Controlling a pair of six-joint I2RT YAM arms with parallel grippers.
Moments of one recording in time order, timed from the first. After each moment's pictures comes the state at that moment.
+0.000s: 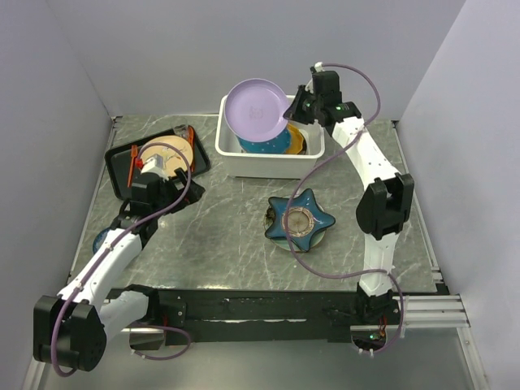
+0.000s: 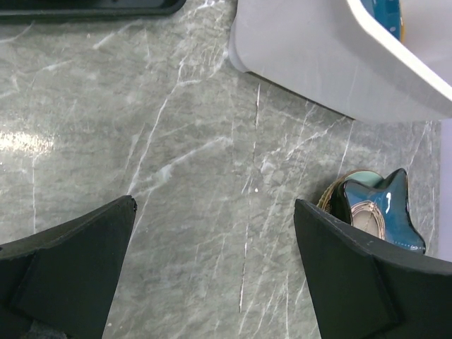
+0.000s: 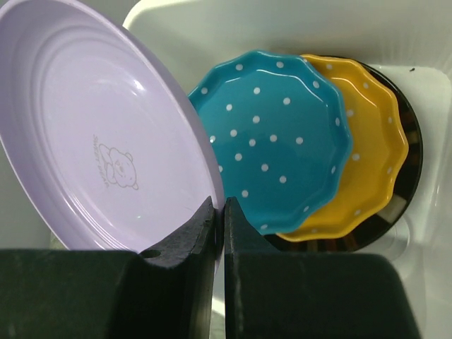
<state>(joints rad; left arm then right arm) -0.20 1.01 0.64 -0.13 0.11 -0.65 0.29 2.03 2.03 -0.53 -0.19 0.52</state>
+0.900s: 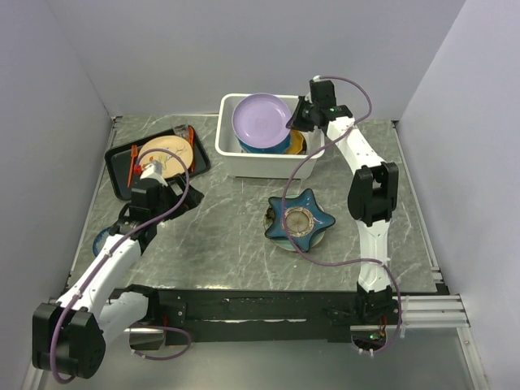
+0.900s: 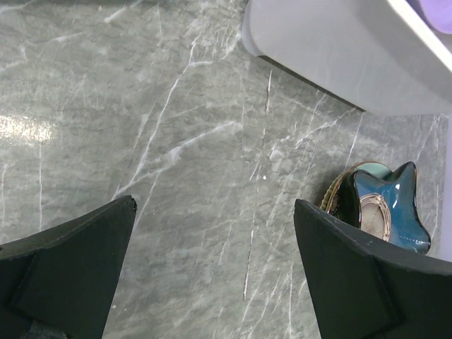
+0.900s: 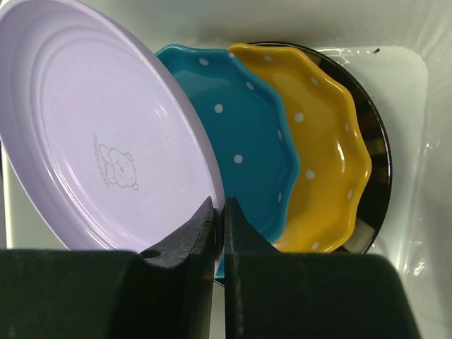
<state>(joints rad) -0.20 0.96 0.60 -0.17 0.10 -0.67 0.24 2.23 2.13 -0.55 -0.20 0.52</state>
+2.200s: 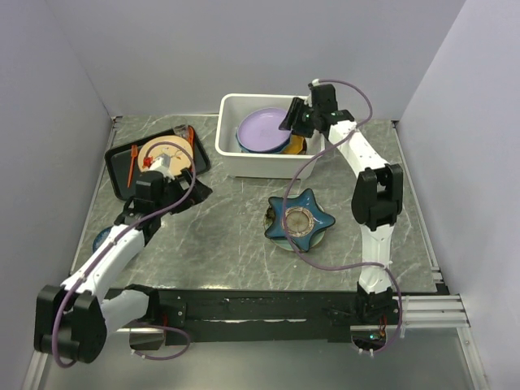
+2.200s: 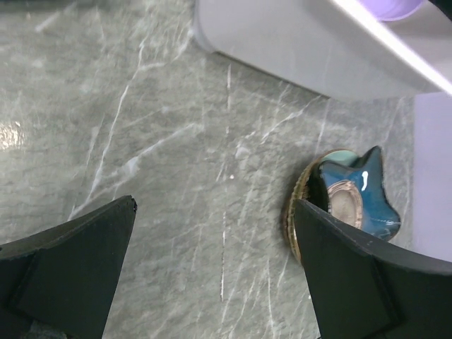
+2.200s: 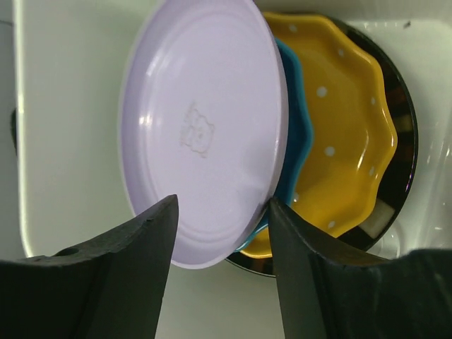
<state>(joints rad) -0.21 1.07 0.65 -0.09 0.20 -0.67 0.25 2.15 1.99 -0.49 -0.26 0.52</state>
